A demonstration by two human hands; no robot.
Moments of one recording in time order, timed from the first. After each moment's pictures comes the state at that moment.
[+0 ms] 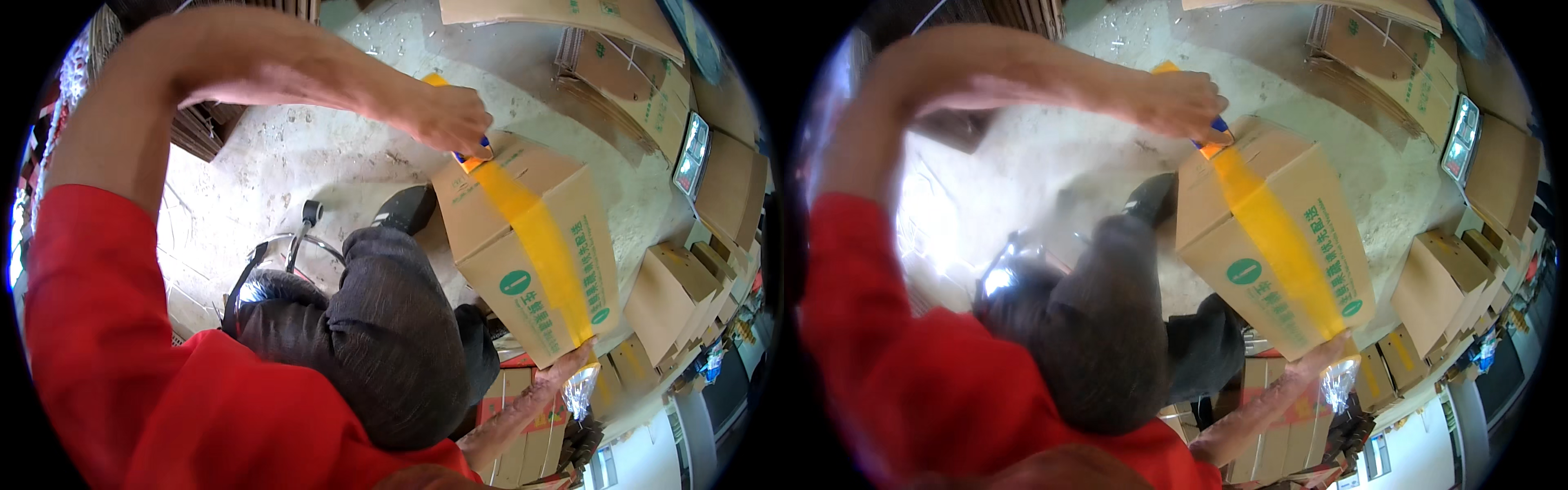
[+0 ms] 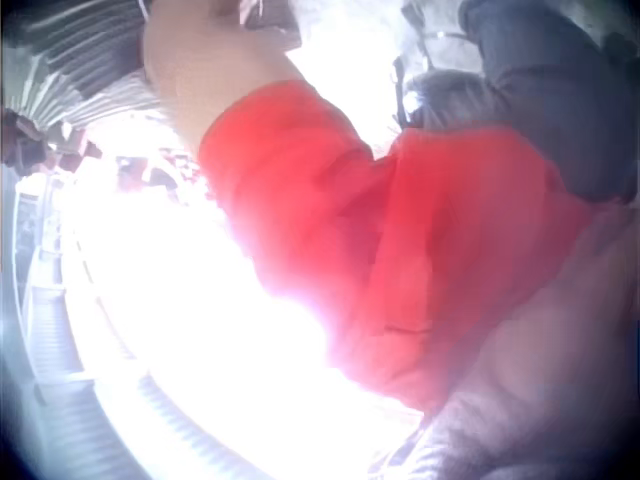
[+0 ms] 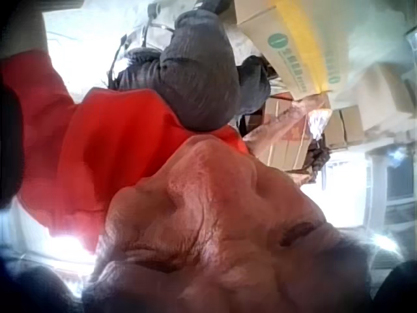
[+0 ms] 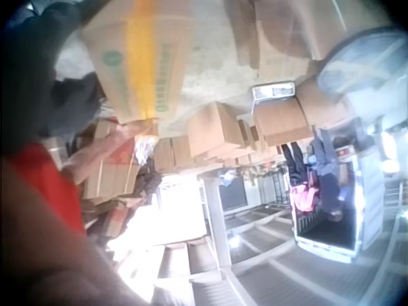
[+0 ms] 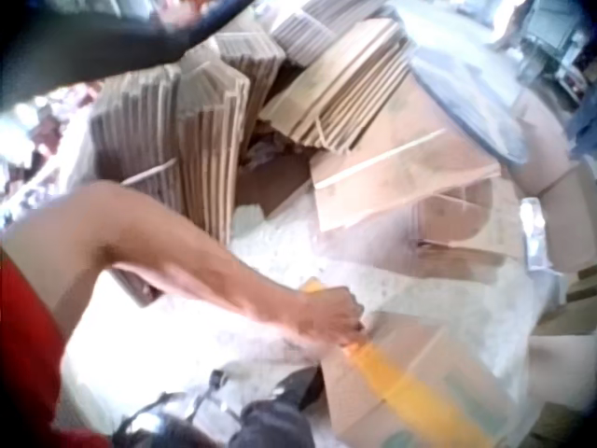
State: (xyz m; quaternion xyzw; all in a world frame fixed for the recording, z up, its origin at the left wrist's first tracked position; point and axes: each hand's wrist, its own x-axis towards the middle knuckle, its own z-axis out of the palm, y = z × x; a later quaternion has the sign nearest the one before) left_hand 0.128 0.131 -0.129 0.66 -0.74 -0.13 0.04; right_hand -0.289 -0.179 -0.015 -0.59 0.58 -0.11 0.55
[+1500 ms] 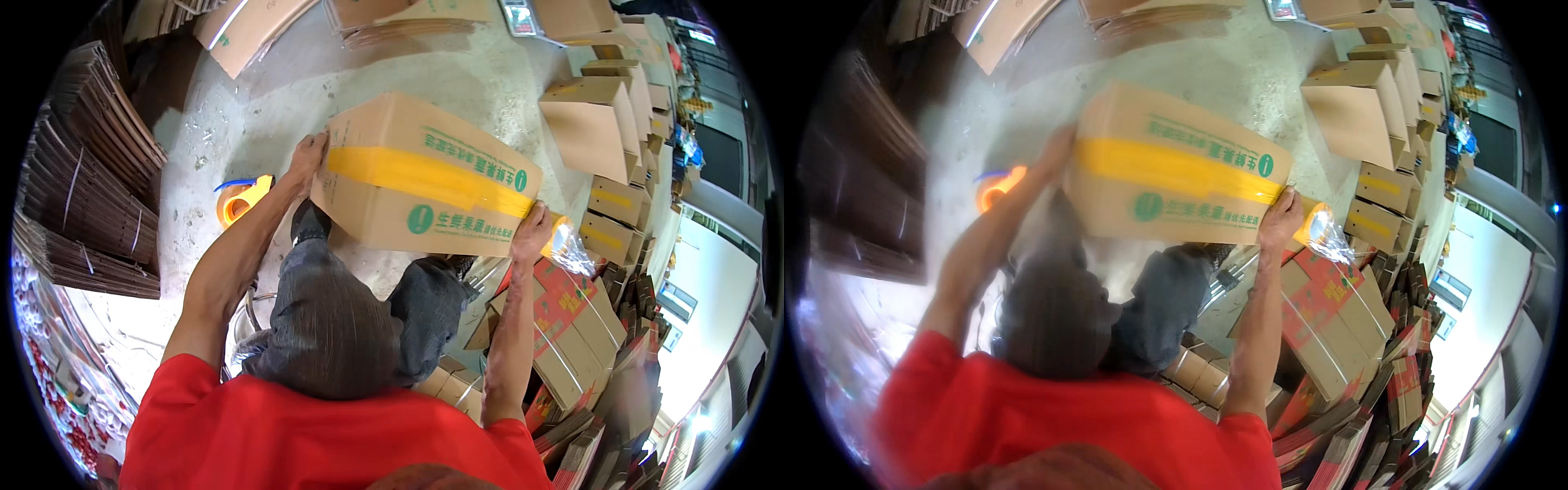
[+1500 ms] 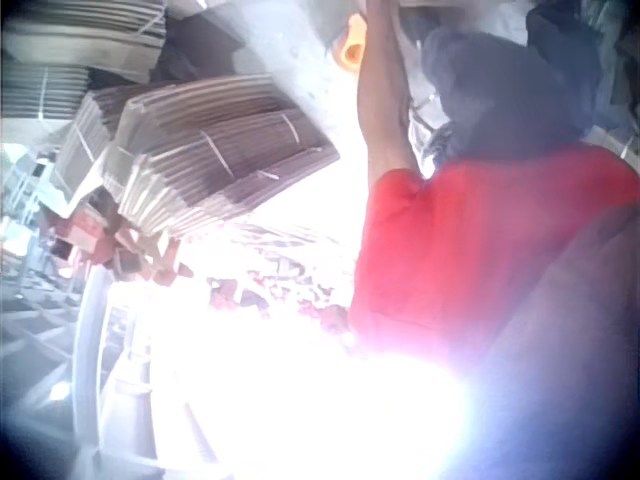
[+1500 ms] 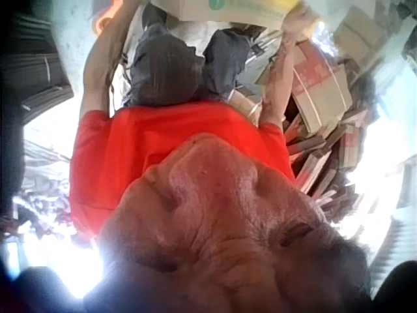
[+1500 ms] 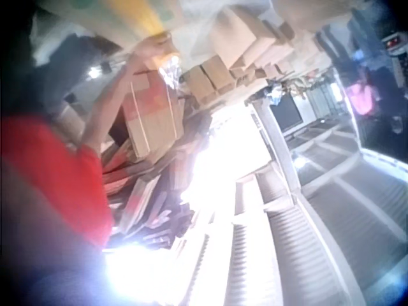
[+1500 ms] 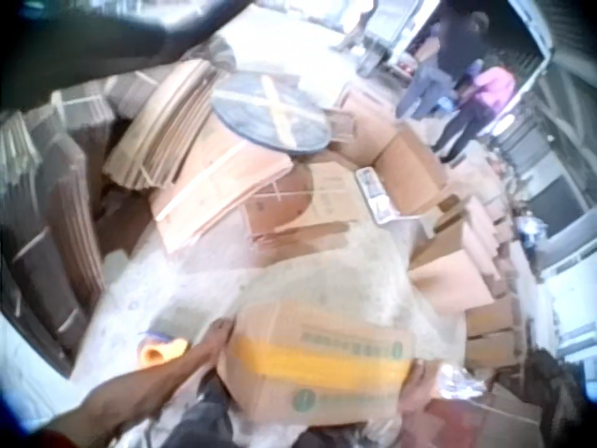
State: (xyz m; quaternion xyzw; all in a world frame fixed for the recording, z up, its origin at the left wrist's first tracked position) left_hand 0.021 0.094 -0.333 0.76 -0.08 -0.38 0.53; right_hand -0.297 -0.206 -0.035 -0.82 0.51 -0.21 0.16
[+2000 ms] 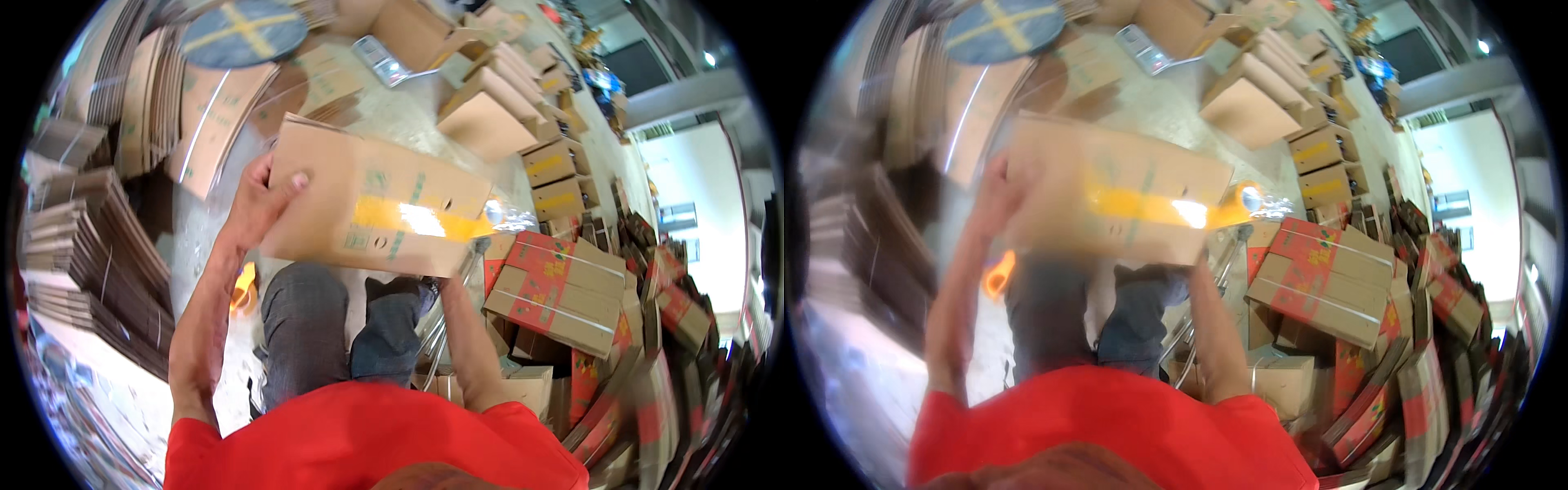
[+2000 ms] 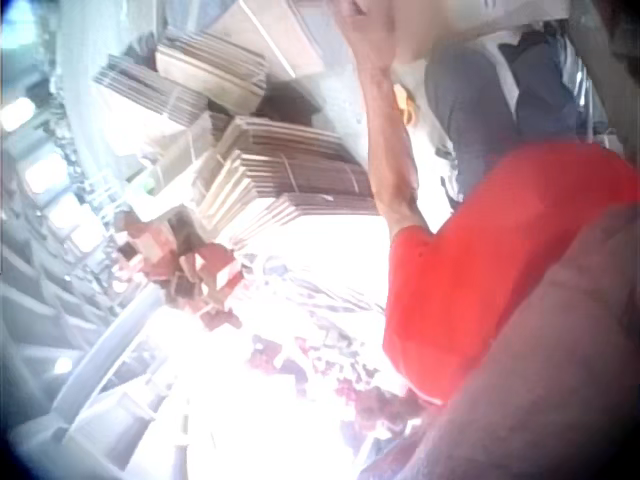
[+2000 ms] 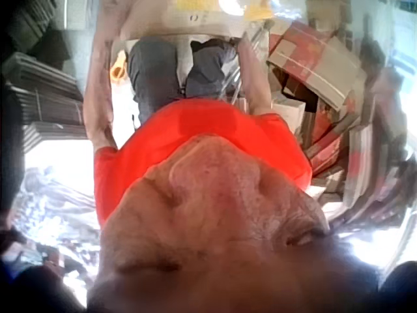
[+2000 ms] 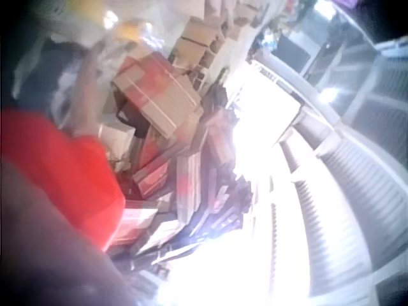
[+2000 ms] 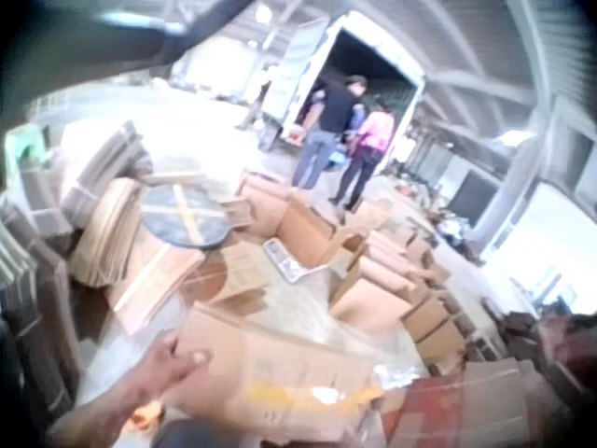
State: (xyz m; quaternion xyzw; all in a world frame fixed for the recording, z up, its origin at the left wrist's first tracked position) left_hand 0.039 0.107 0.117 0.52 -0.37 -0.39 0.66; right_hand -0.332 -0.116 -0.060 -0.36 0.54 -0.44 0.62
